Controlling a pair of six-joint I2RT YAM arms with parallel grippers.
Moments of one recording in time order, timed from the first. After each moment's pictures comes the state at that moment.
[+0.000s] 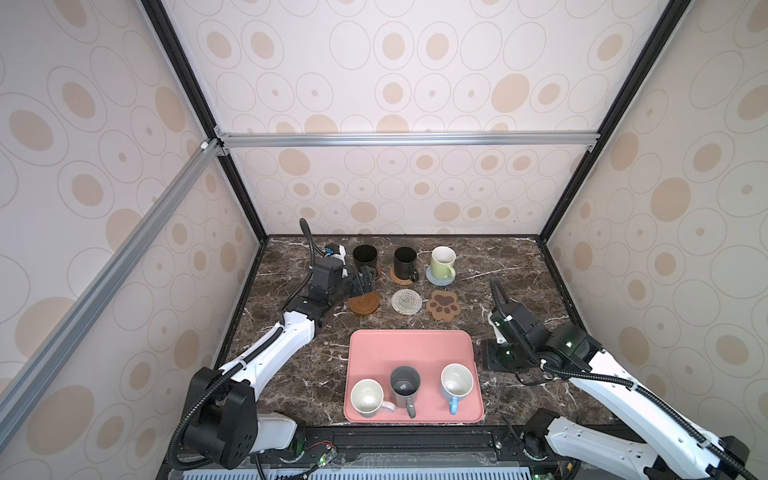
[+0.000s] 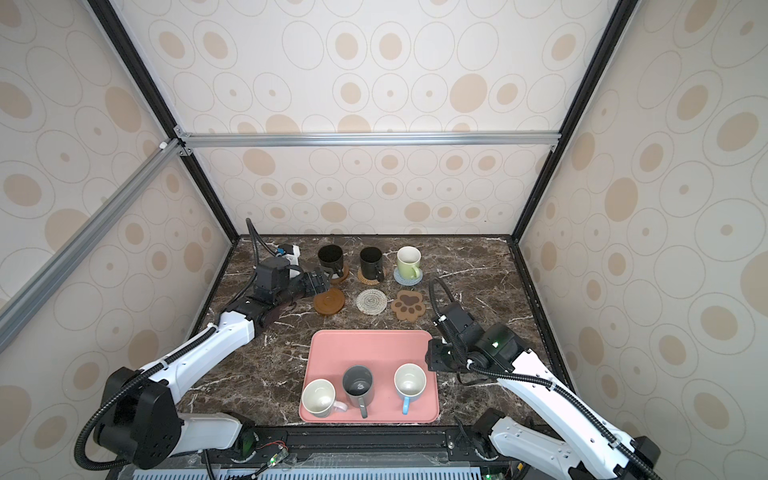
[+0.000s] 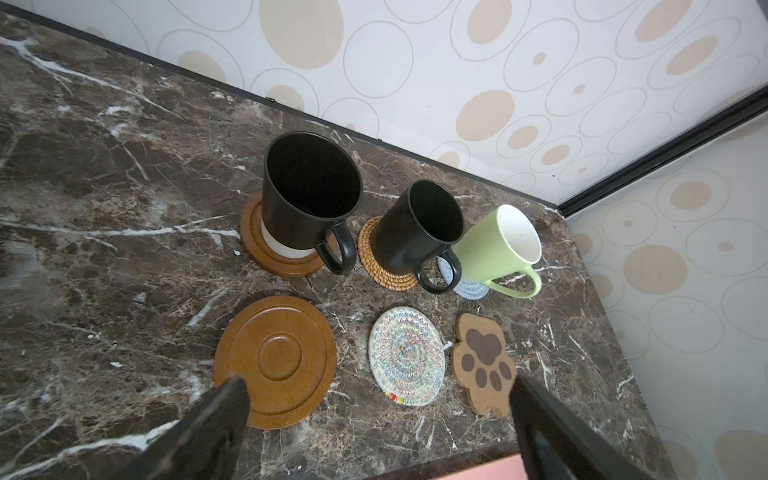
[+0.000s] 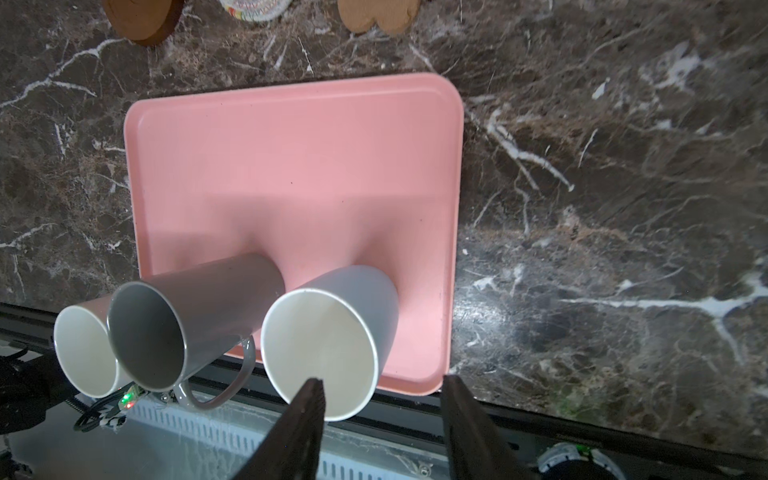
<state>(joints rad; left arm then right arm) -0.36 1.32 0.92 -0.07 0.03 -0.55 0.72 0.94 0.98 -1.20 -0.01 0.76</state>
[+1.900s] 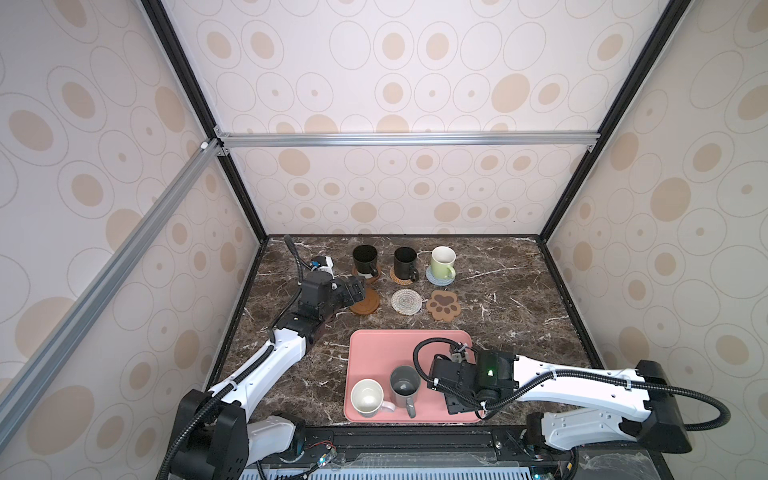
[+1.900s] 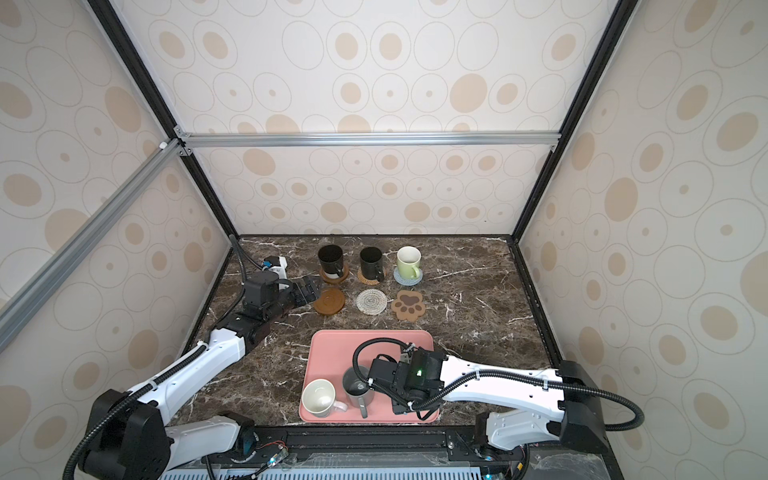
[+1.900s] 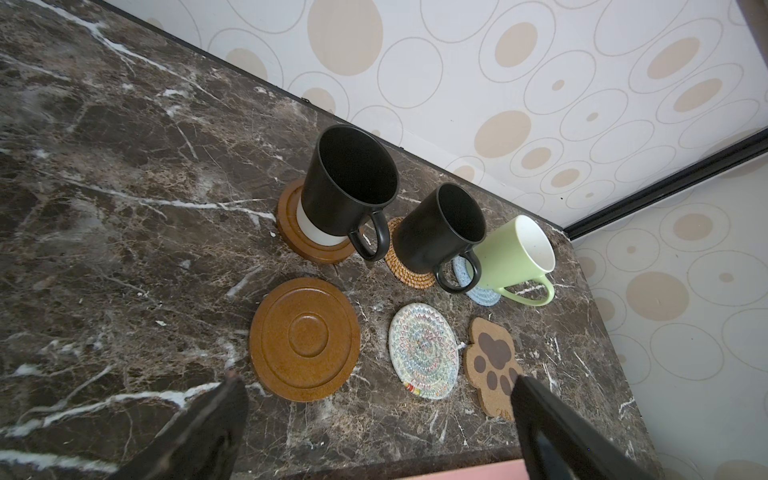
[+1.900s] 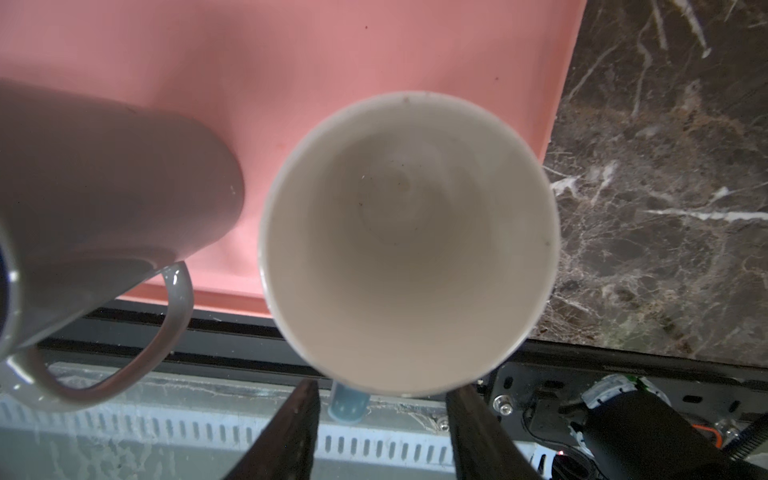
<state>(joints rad) -0.32 1.21 0.77 -0.01 0.01 -0.61 1.29 1.26 0.97 -1.20 0.16 1.18</state>
